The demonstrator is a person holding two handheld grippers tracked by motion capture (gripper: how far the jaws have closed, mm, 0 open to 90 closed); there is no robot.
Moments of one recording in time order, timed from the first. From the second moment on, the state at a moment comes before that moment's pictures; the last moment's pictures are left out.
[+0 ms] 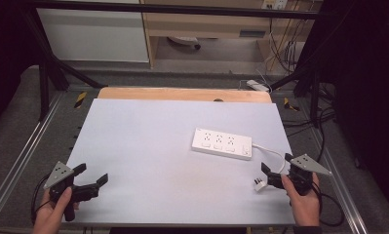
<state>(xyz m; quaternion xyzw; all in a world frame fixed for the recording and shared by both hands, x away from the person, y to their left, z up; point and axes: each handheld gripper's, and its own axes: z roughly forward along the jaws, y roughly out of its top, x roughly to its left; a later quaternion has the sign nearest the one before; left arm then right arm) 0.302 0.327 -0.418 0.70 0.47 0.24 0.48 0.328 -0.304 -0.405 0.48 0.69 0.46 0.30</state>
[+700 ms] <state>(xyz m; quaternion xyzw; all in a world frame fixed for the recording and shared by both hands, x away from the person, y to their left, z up) 0.302 0.326 -0.419 0.71 0.47 0.24 0.47 0.326 -0.301 -0.375 0.48 0.67 0.47 0.33</state>
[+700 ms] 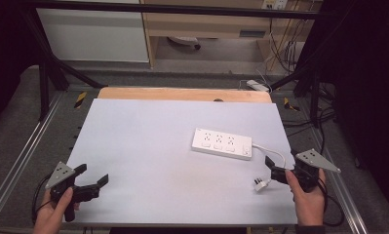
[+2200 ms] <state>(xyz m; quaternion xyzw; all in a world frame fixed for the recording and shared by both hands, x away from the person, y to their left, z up) 0.301 0.324 -0.420 0.71 0.46 0.24 0.47 0.356 -0.279 -0.348 0.48 0.69 0.46 0.30</state>
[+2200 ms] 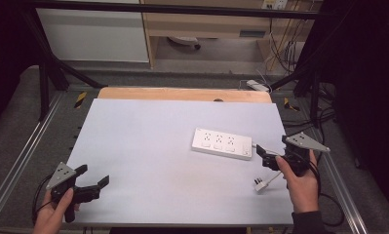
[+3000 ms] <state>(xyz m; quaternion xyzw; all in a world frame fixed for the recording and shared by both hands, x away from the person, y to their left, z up) 0.301 0.324 -0.421 0.72 0.46 0.23 0.46 0.375 -0.261 -0.333 0.48 0.69 0.47 0.27</state>
